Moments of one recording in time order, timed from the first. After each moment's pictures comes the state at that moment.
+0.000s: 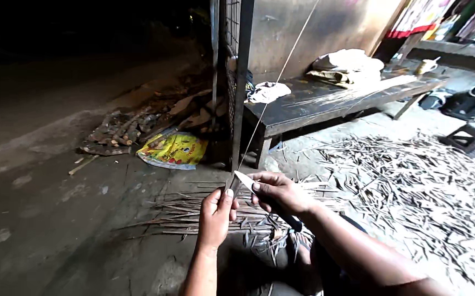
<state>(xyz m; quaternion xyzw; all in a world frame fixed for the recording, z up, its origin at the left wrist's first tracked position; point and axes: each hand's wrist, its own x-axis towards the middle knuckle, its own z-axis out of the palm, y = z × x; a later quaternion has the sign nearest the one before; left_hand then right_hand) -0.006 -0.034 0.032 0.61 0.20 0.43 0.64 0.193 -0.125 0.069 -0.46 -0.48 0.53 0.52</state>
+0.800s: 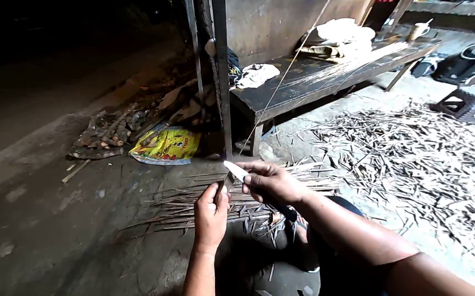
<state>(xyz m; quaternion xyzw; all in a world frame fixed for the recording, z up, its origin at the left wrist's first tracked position) 0.006 -0.036 0.023 0.74 0.24 0.44 0.45 0.199 -0.128 0.067 -0.47 -0.46 0.52 0.55</state>
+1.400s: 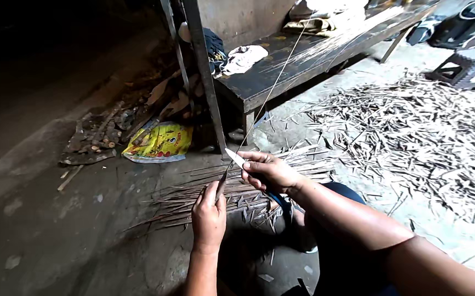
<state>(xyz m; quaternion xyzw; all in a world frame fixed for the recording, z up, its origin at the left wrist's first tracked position) 0.022 -0.047 0.006 0.84 0.30 0.40 0.21 0.231 -0.133 0.038 -0.42 -0.34 0.57 0.62</state>
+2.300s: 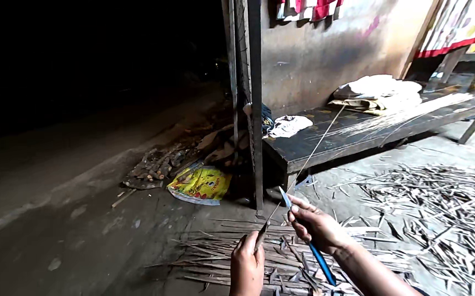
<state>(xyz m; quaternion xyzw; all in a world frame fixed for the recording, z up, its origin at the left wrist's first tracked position) 0.026 -0.044 0.013 0.81 0.34 0.41 0.26 0.245 -0.114 0.053 -0.41 -0.30 0.54 0.67</state>
